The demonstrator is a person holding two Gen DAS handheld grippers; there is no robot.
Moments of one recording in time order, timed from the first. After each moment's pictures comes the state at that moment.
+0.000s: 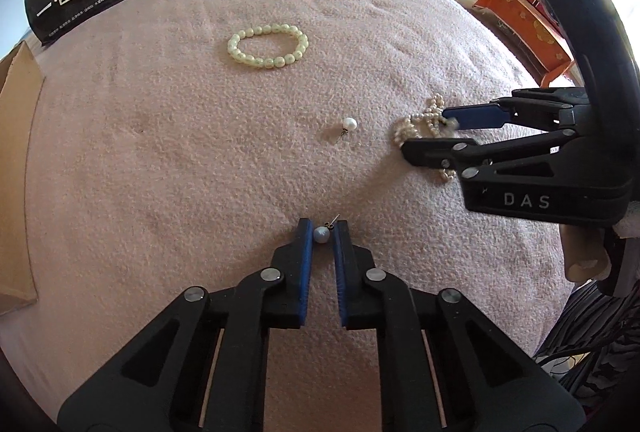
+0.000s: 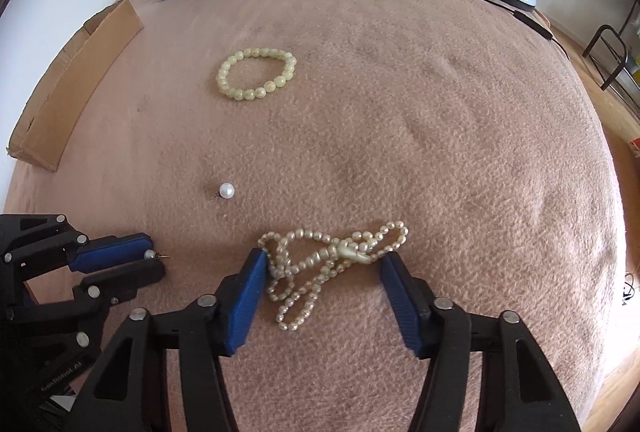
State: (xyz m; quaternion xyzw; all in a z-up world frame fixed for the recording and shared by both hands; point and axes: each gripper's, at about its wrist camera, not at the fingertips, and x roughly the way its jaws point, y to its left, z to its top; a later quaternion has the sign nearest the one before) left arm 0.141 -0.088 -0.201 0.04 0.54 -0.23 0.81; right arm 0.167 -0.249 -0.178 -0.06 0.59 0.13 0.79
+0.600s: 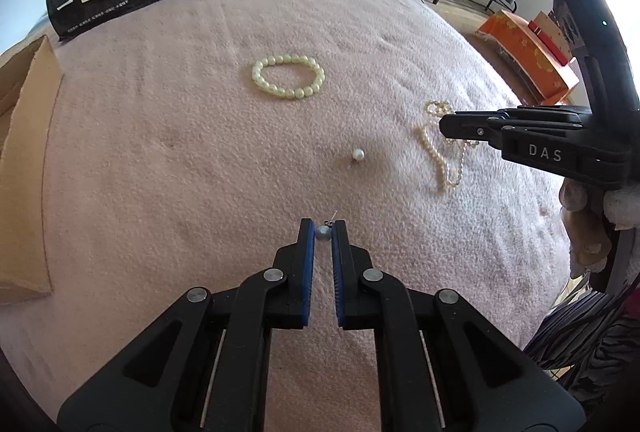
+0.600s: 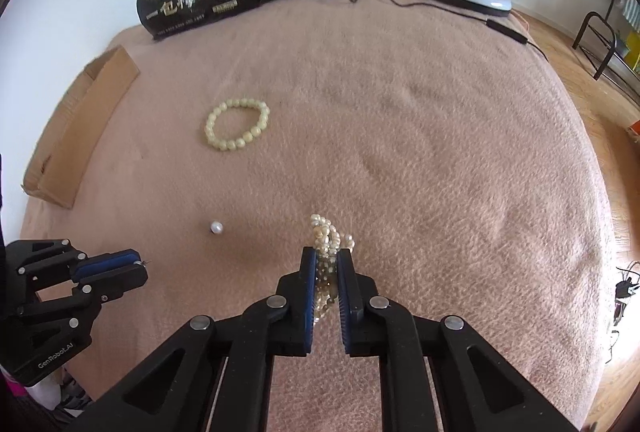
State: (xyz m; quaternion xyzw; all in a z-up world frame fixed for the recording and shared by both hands) left arm 0.142 -0.069 -0.174 0.00 0.52 -0.22 0.82; right arm 0.169 -0.289 -0.144 -0.02 0.56 0.13 0.82
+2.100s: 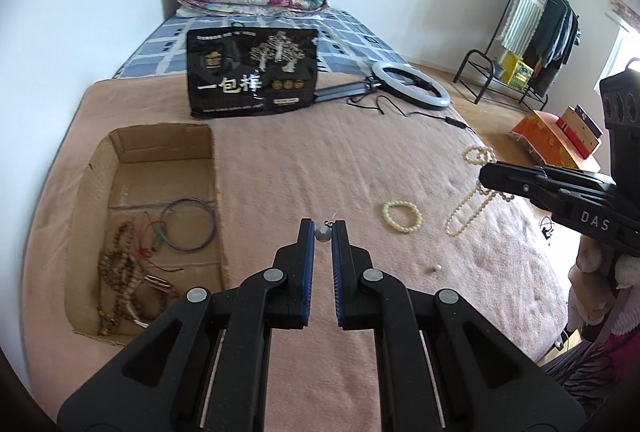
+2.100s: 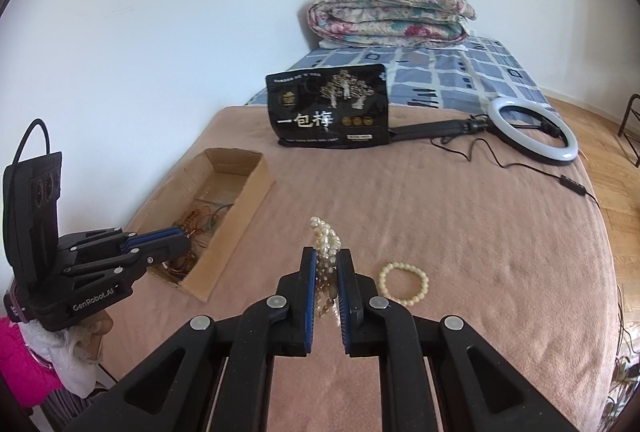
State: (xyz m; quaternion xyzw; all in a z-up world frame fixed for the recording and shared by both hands) left arm 0.158 0.081 -0.058 -0.07 0.41 -0.13 0.90; right arm 0.172 -0.166 -0.009 -0.01 0.43 0.25 0.87
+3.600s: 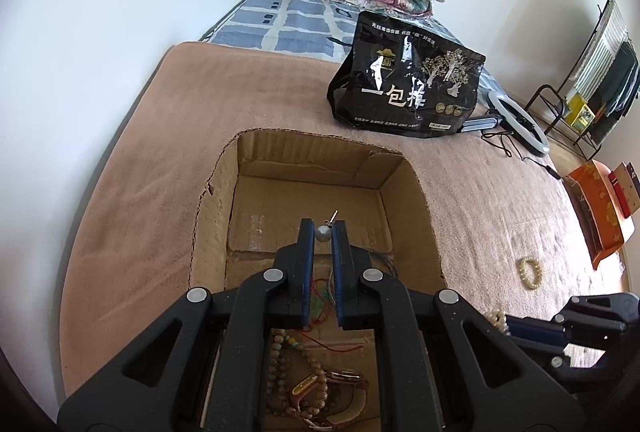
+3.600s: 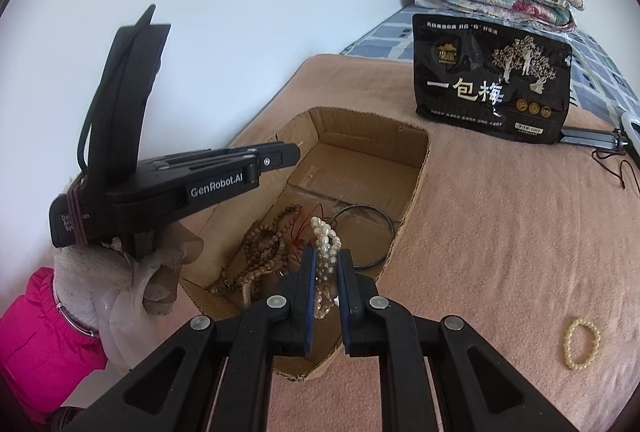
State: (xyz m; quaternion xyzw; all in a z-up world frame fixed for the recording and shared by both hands) left arm 0.257 0.241 -0.118 -0.12 0.44 -0.03 0.89; right arm 0.198 0.039 -0.072 -0.03 0.48 0.34 0.81
